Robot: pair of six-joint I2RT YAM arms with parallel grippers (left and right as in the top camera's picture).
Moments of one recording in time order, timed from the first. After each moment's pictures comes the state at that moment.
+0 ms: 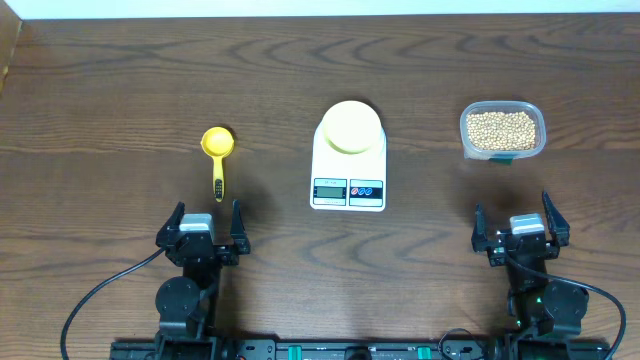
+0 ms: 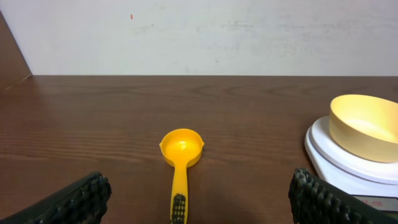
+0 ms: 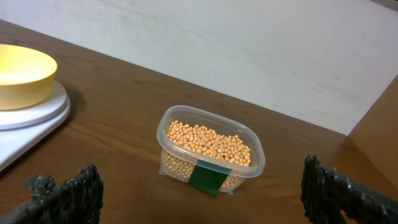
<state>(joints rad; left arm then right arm) -0.06 0.01 0.04 -0.14 -0.06 -0.02 -0.08 0.01 0.01 -0.06 -0.14 -0.32</state>
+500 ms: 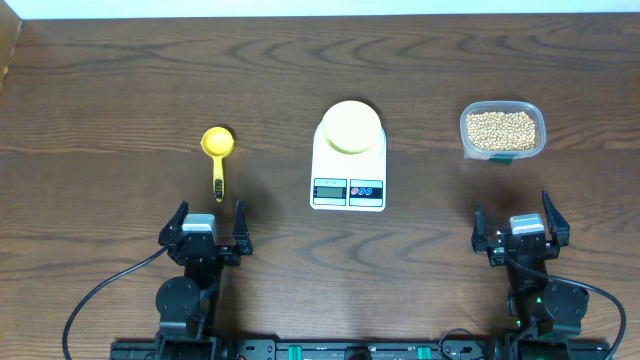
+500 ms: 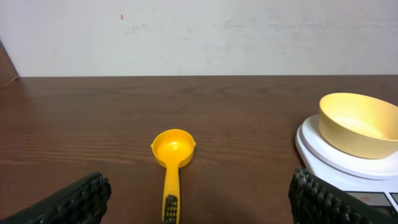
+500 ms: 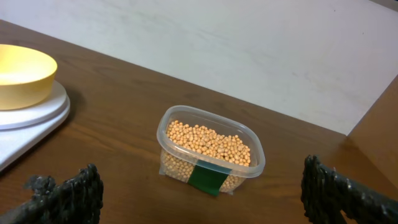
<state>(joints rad) -0.06 0.01 0.03 -0.14 -0.03 -0.02 -0.08 0.01 0.01 -0.06 -0.14 -0.32</state>
